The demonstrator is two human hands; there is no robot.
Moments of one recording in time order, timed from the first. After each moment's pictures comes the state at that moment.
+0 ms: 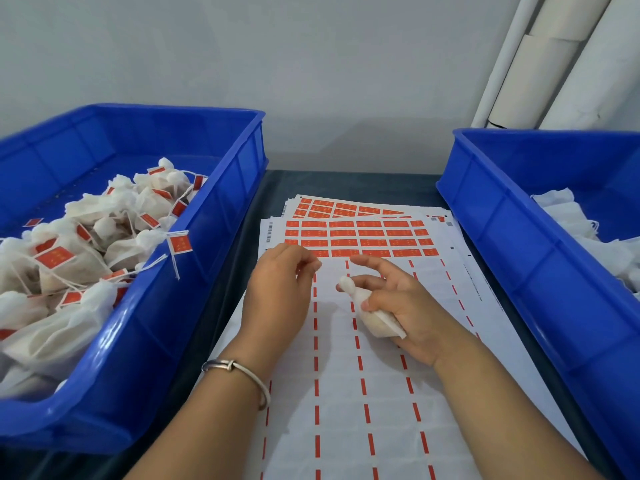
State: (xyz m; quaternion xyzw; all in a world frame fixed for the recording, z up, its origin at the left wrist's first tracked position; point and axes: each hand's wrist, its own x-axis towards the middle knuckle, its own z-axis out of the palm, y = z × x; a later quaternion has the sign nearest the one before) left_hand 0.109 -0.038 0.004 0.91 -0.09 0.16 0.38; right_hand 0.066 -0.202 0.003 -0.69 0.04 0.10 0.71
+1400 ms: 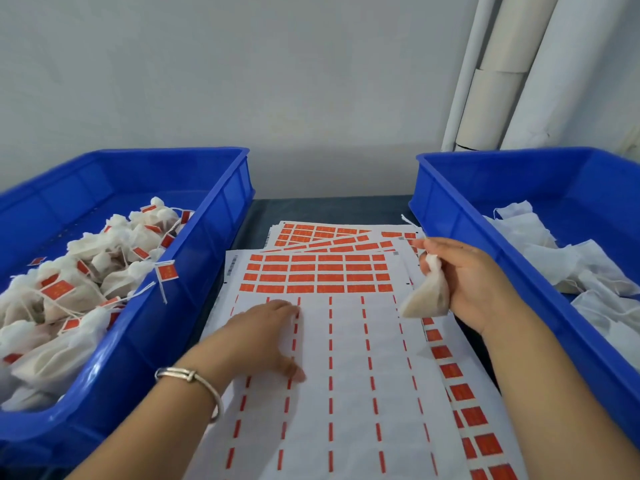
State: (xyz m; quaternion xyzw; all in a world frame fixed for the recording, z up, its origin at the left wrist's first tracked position) left_hand 0.100 -0.017 0.017 0.95 -0.21 -0.22 0.07; right_hand 0.051 -0.290 0.056 -0.60 0.14 -0.08 0.79
